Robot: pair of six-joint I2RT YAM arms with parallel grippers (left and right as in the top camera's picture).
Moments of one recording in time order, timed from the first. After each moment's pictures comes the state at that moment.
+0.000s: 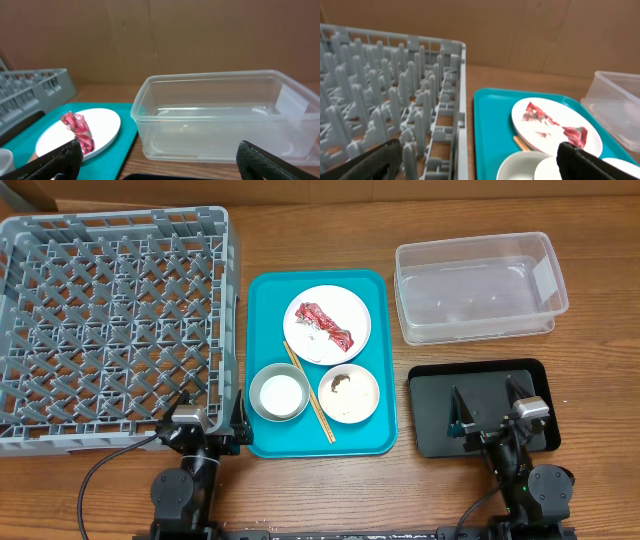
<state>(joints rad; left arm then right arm) -0.05 0.02 0.02 -0.11 0.02 -0.17 0.07 0.01 0.02 -0.03 -0.15 0.13</state>
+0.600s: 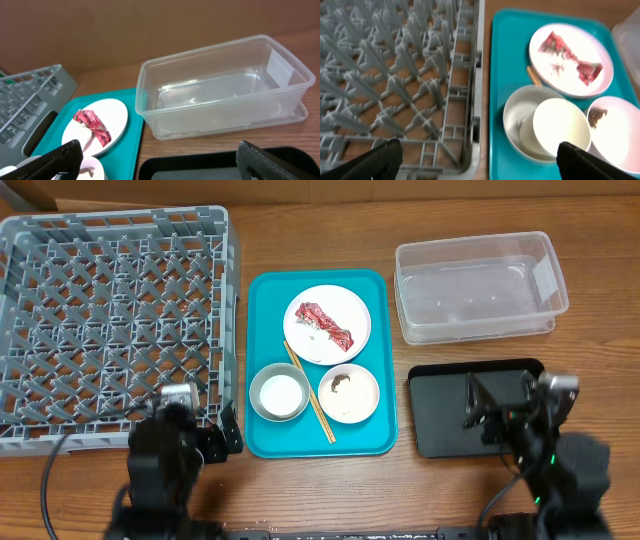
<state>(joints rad) -0.05 0.51 0.63 -0.79 -0.01 -0.19 0.07 0.41 0.54 -0.45 -0.11 0.25</state>
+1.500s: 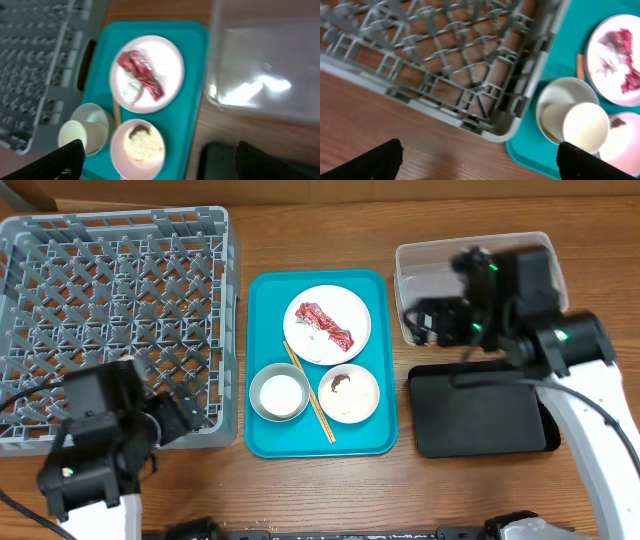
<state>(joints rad) 0.27 0.93 1.07 -1.22 0.06 -0.26 0.26 1.40 1.44 -0.94 -0.30 0.20</state>
